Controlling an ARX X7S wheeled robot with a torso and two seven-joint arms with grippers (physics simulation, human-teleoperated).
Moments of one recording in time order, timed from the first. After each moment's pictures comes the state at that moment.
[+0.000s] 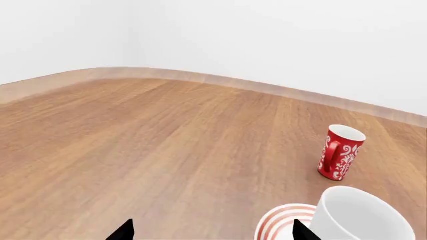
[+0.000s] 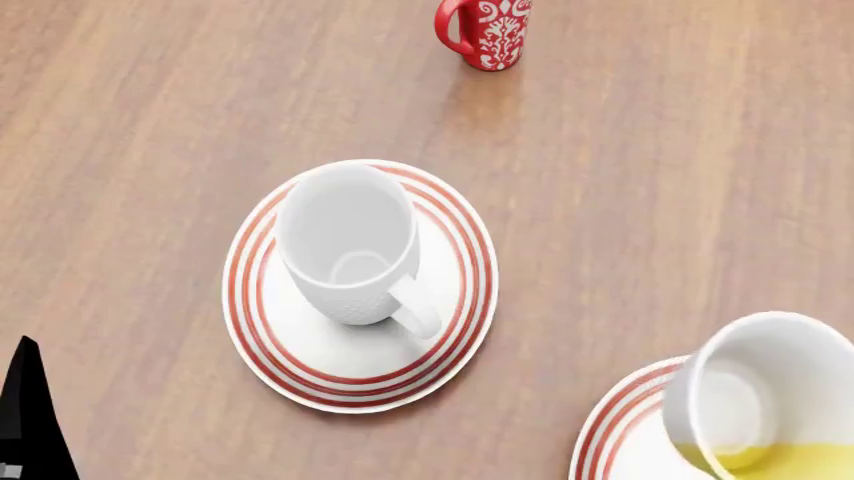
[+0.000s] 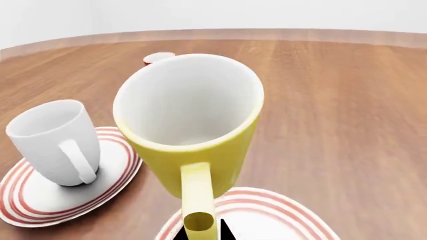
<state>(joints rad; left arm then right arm) 0.09 -0.50 0.15 0.76 -0.50 -0.16 -0.52 -0.51 0.25 0.40 -0.68 0.51 0.09 -0.16</state>
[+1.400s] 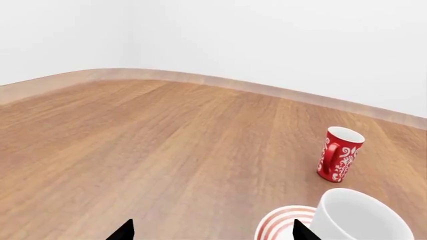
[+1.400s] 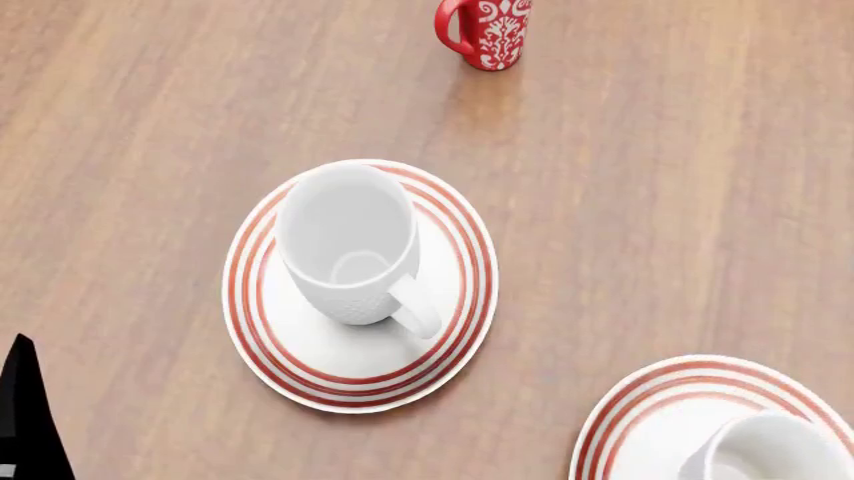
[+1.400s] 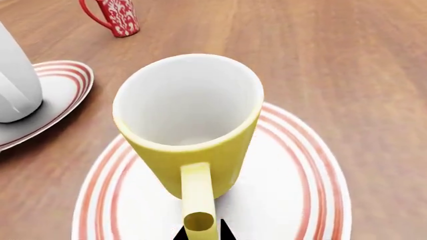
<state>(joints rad) 0.09 -0.52 0.15 0.77 -0.52 -0.15 -0.52 -0.42 0.22 0.34 -0.26 0.48 -0.05 -0.25</state>
